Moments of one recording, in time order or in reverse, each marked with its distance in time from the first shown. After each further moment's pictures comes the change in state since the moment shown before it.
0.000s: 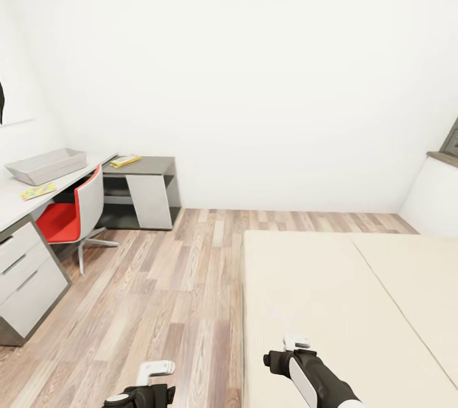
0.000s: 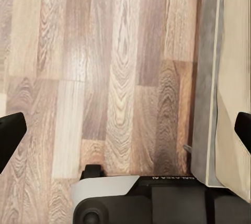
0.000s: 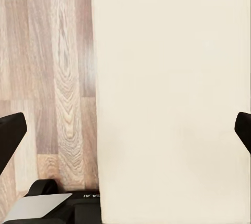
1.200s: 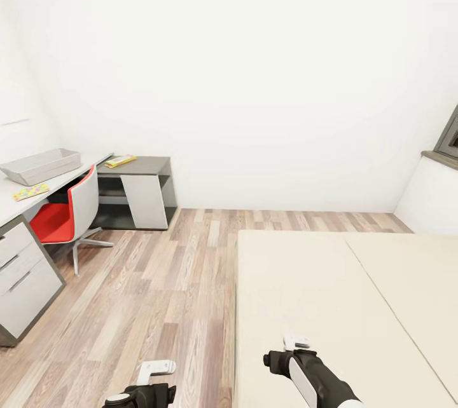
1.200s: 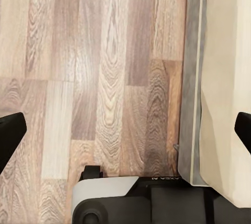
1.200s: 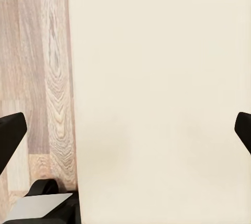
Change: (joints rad) left arm 0.000 -0.002 -0.005 -0.004 0.000 0.000 0.001; right arm 0.000 0.000 0.000 0.000 -0.001 0.000 0.000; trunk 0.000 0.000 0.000
